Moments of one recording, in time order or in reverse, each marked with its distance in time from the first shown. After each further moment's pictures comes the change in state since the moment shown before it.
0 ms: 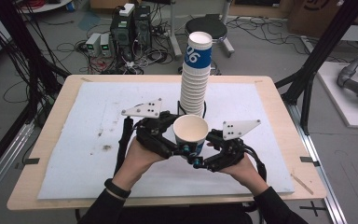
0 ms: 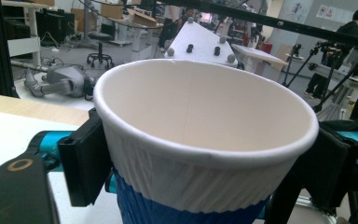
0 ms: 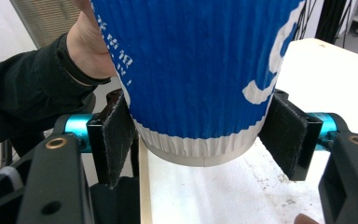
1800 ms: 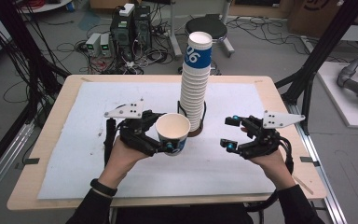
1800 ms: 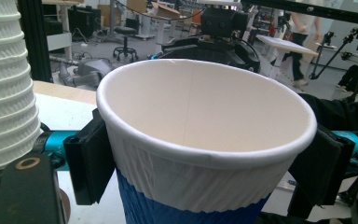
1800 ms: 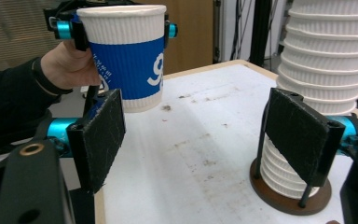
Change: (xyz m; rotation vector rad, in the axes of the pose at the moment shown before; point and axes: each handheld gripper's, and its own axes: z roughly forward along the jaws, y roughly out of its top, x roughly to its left) left arm 0.008 -0.012 -0.038 0.028 0.099 0.019; right arm -0.019 -0.002 -0.082 -0.097 -0.202 0.002
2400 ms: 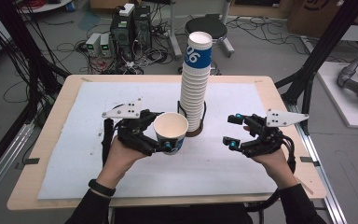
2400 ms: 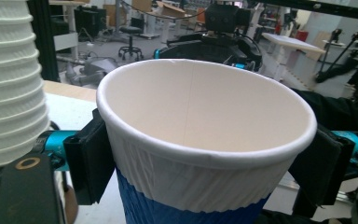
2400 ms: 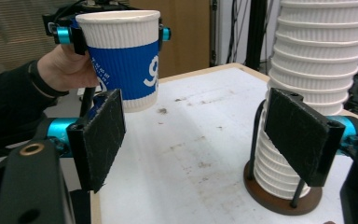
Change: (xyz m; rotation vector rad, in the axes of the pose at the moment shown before) left arm -0.001 0.002 -0.007 0.008 0.036 0.017; right arm -0.003 0.002 -0.006 -0.015 -0.015 -0.004
